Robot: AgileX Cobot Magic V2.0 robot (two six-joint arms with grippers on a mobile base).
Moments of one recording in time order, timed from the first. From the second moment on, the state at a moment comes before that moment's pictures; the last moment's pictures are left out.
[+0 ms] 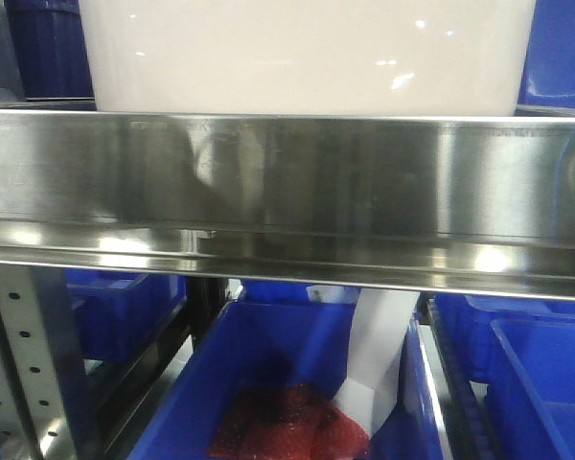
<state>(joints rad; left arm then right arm) -0.04 0.28 -0.45 -0.36 0.37 0.42 -0.18 0.06 -0.49 0.33 0.55 -0.30</state>
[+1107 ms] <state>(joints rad) -0.04 0.03 -0.18 -0.14 0.25 0.17 -0.18 0.06 -0.49 0.33 0.54 -0.30</state>
